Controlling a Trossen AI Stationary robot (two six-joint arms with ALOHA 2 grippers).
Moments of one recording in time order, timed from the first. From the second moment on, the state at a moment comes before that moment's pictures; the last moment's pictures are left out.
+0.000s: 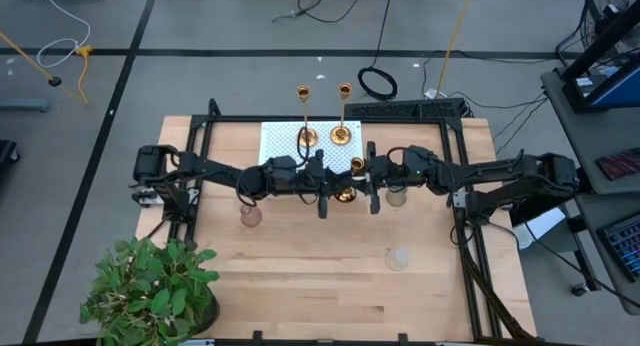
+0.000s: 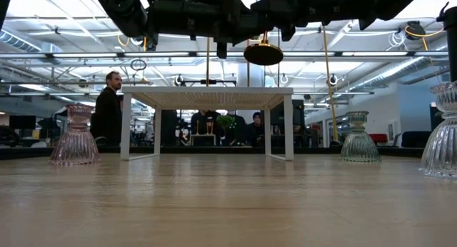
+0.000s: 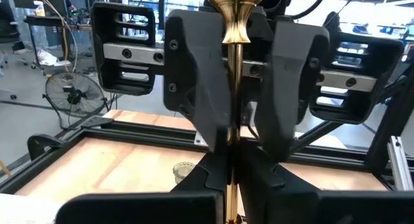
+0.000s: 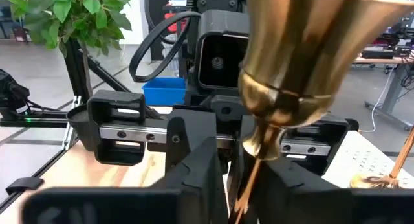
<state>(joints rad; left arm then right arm) 0.06 1.73 0.96 0.79 0.02 -0.09 -0.12 1.25 0.69 0.54 -0.16 0.00</state>
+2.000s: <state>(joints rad) 0.44 1.02 0.39 0.69 -0.22 0.09 -0.12 1.07 0.65 0.36 -0.16 -0.09</state>
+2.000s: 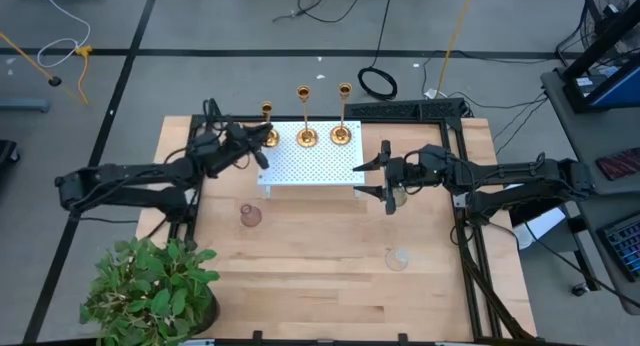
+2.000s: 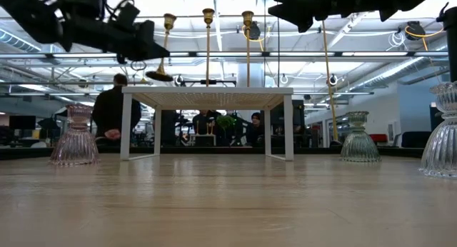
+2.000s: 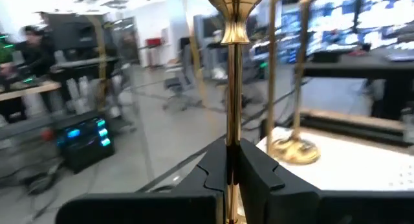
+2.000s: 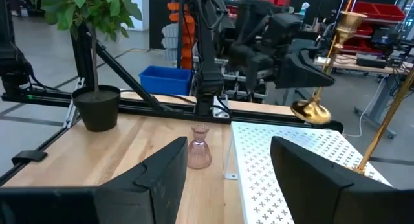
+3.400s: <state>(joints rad) 0.55 1.24 0.39 0.76 -0.16 0.02 -0.12 1.07 0.65 0.35 -0.16 -0.09</state>
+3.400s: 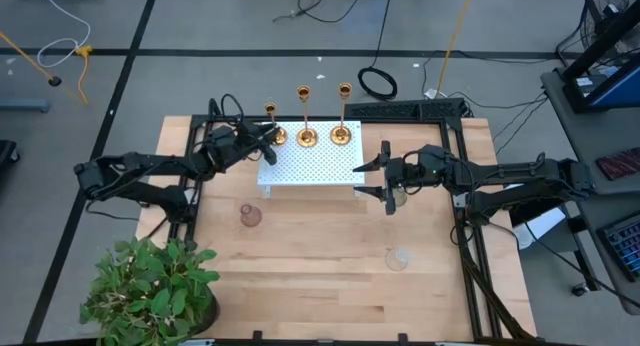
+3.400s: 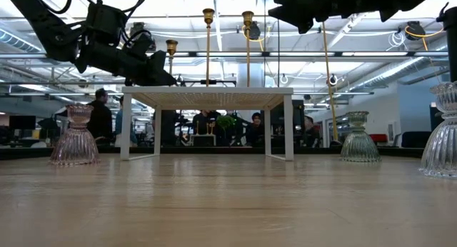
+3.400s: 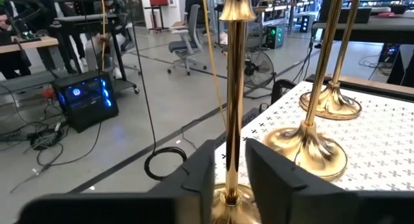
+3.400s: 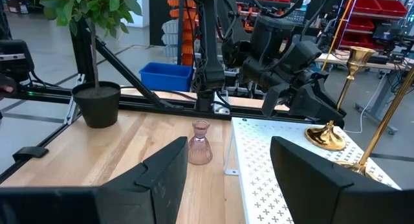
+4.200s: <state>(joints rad) 0.33 0.84 0.39 0.29 -0.16 -0.01 -0.12 1.07 0.65 0.34 -0.16 -0.09</state>
